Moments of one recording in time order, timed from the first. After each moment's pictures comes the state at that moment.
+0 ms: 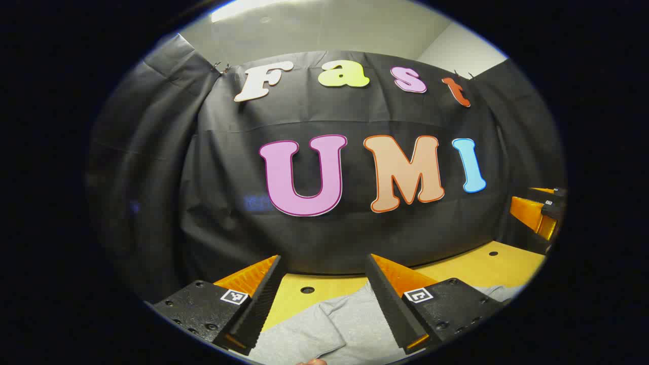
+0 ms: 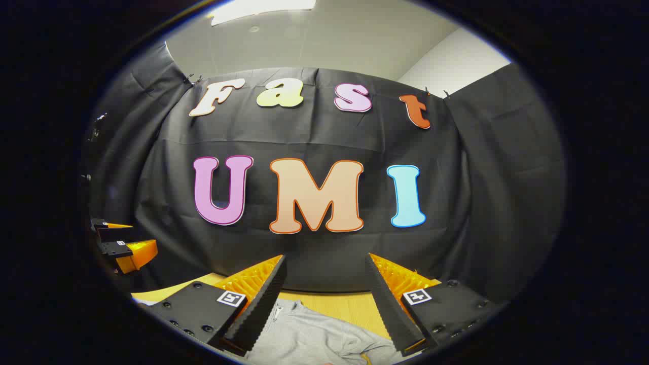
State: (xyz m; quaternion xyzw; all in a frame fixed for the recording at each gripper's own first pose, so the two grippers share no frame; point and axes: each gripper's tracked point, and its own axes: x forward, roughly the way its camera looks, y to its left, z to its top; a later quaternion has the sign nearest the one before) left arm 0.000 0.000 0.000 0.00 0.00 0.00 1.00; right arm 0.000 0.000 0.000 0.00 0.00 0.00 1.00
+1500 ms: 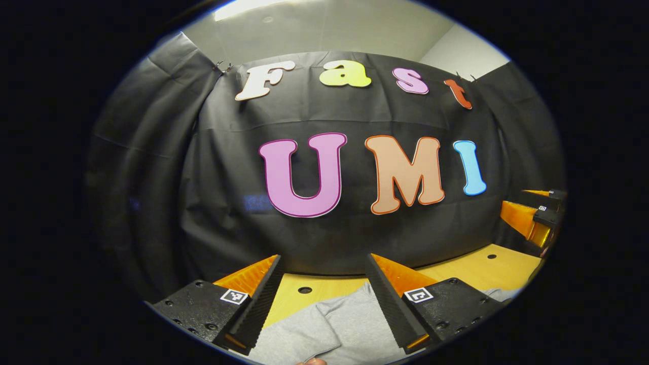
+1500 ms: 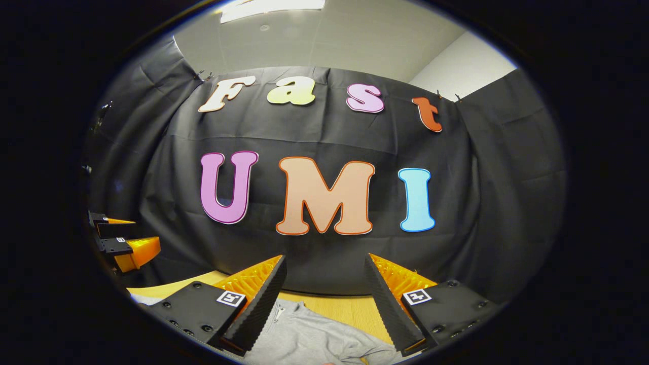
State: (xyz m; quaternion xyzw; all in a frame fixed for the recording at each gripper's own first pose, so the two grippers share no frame) left arm 0.003 0.002 0.002 -0.01 -0.01 0.00 1.00; right arm 0.008 0.015 -0.001 -0.02 0.00 0.02 1.00
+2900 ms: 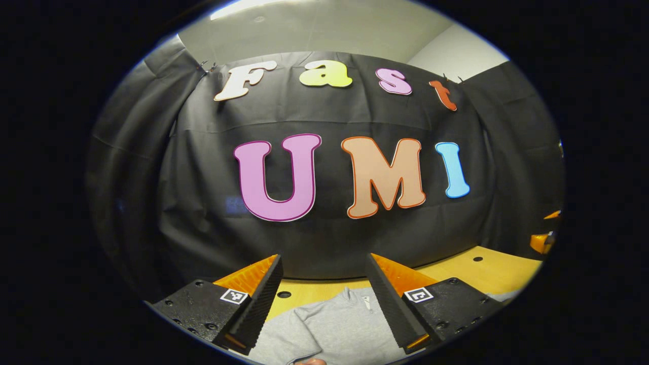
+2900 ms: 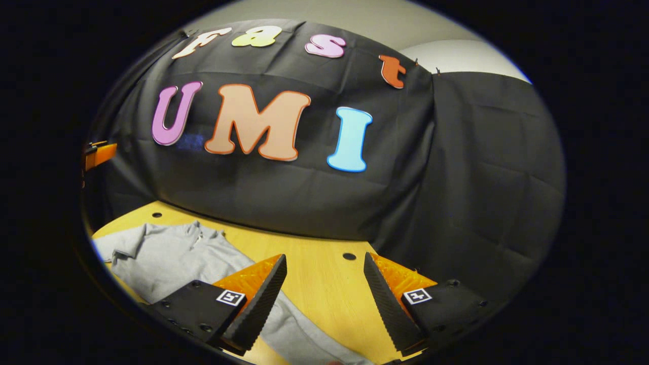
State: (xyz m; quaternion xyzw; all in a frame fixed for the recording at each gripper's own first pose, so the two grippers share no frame) left arm 0.024 -0.047 0.006 -0.01 -0.01 -0.05 1.00; right arm -0.058 -0.218 -0.105 -0.11 0.19 -0.10 0.97
